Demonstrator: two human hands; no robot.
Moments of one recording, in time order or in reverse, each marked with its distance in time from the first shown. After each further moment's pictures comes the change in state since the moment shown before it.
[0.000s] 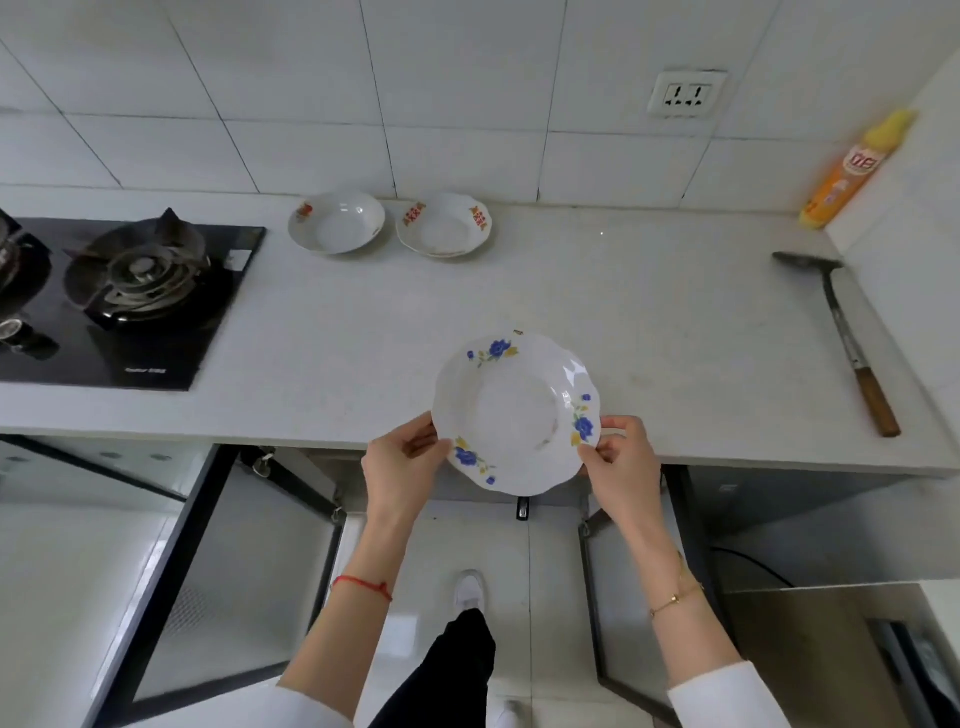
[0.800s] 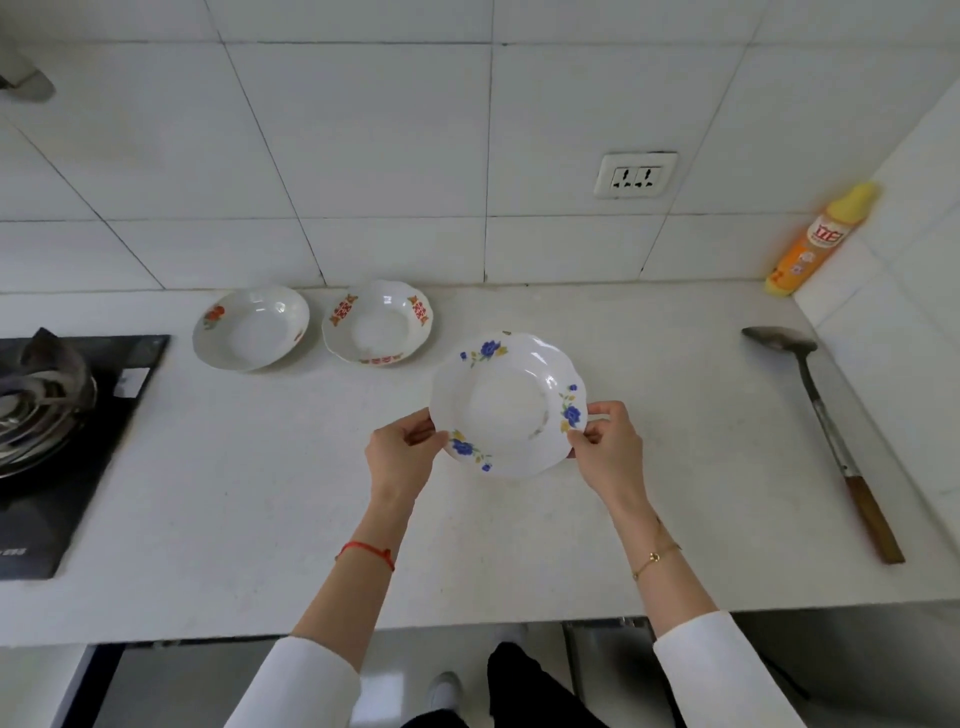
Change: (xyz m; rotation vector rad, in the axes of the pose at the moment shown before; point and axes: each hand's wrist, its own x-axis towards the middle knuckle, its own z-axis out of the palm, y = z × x) left_hand 0.209 0.076 0.133 0.076 -0.042 -0.053; right_hand 0.236 -0.051 -0.014 0.027 0.057 0.036
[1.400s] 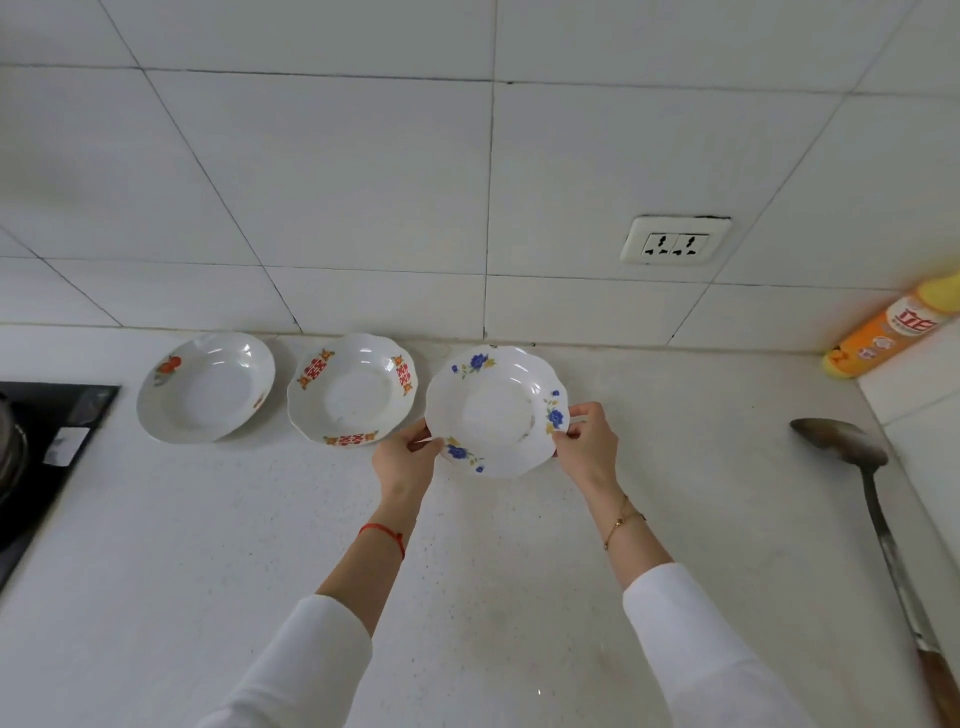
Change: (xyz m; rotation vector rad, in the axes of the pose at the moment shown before) left_hand 0.170 0.012 0.090 0.043 0.106 -0.177; right_hand 0.205 -0.015 0.057 -0.077 -0.096 0.071
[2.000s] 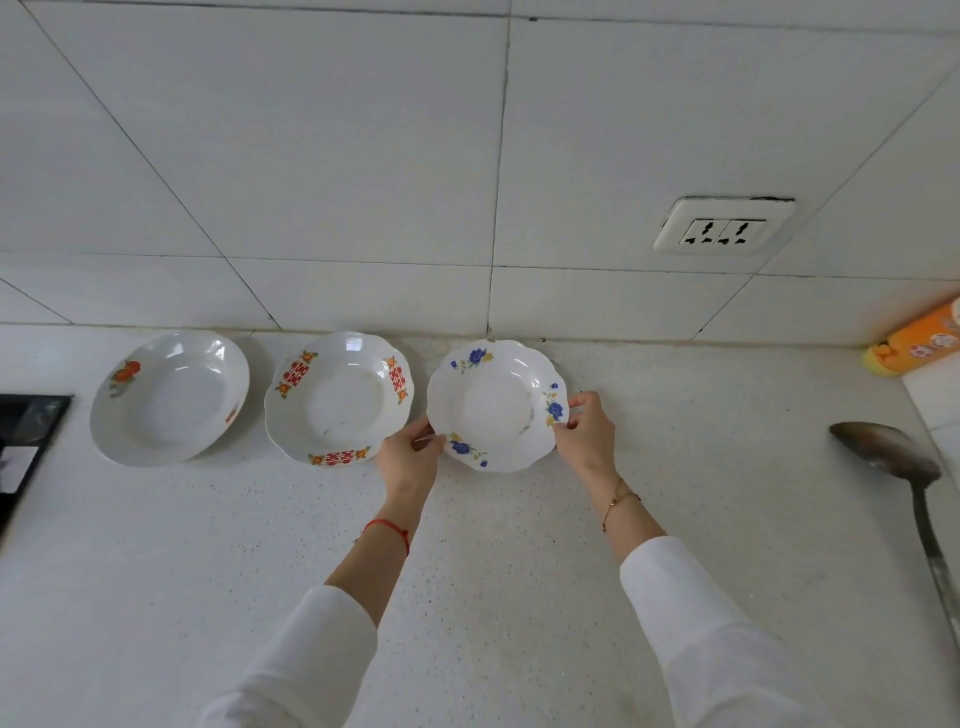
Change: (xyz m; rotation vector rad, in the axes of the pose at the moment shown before) left_hand 0.068 -0.021 0.028 0.087 -0.019 -0.020; right_hand 0.065 0.014 0.040 -0.143 -0.025 0.044
